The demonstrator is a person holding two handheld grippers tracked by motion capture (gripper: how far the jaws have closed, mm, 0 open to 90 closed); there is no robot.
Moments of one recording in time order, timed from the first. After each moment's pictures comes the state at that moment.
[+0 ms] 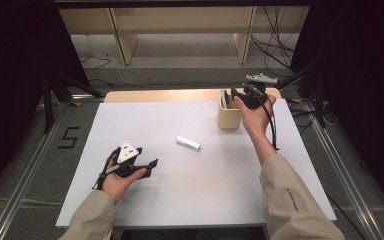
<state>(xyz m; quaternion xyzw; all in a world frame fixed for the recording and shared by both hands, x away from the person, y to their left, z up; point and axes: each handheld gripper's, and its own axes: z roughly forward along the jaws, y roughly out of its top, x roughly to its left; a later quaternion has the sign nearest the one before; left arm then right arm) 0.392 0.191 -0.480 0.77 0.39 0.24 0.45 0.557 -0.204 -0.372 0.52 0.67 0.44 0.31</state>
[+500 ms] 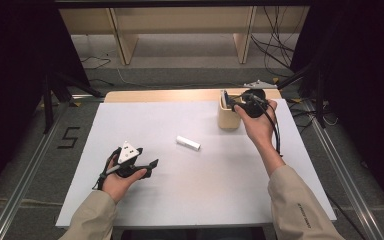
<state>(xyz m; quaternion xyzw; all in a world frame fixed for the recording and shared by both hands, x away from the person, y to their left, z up) 0.392 0.190 -0.480 0.77 0.39 0.24 0.44 0.527 -0.202 -0.371 0.47 0.72 0.42 0.28</state>
